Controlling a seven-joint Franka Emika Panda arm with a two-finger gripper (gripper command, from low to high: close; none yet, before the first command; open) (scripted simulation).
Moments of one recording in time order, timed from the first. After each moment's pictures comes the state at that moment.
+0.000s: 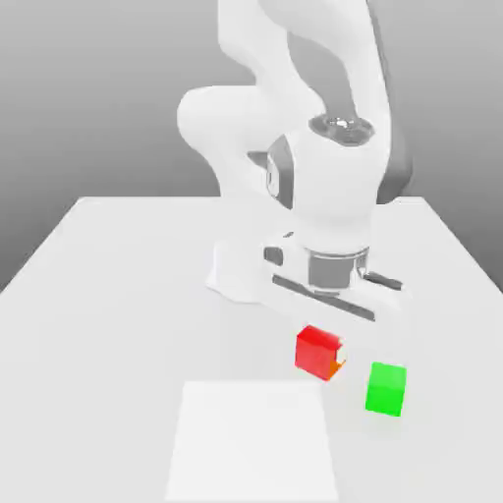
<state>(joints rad) 0.03 -0.10 0.34 -2.80 0.07 2.71 1.65</state>
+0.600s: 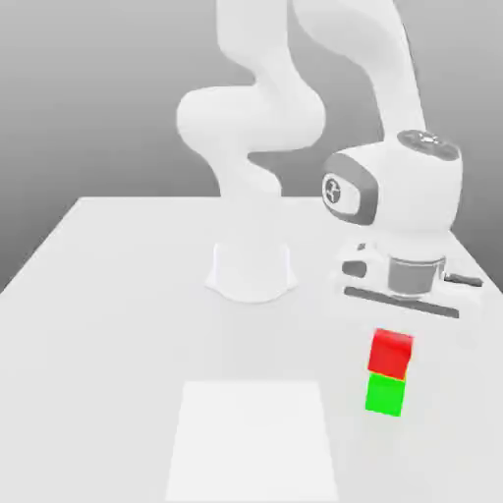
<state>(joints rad) 0.11 0.11 0.39 -2.77 -0.17 2.87 1.83</state>
